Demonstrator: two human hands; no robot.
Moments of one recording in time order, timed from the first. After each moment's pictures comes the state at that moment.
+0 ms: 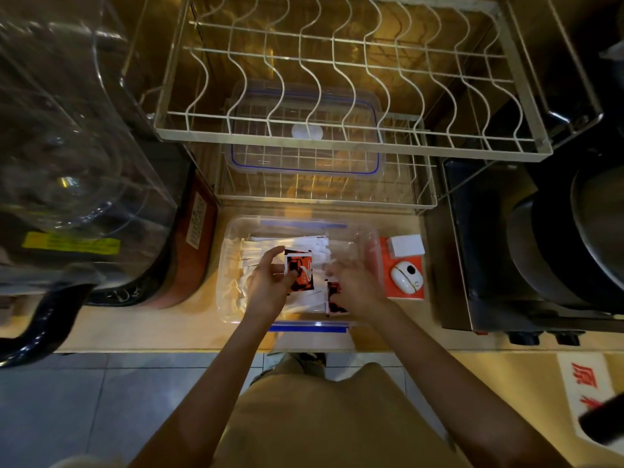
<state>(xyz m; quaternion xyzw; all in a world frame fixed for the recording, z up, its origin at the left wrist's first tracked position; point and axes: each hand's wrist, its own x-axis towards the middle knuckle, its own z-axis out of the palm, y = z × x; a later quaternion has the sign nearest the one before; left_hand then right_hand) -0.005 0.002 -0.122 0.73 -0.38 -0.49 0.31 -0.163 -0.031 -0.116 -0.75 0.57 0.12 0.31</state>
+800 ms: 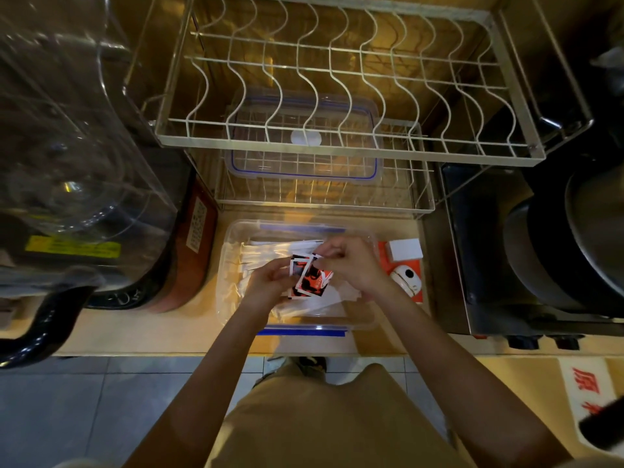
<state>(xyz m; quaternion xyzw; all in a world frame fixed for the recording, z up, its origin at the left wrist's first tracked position) 0.001 -0.003 -0.109 0.64 -0.26 -0.64 0.33 -0.153 -0.059 -0.085 -0.58 0.59 -0.18 0.54</state>
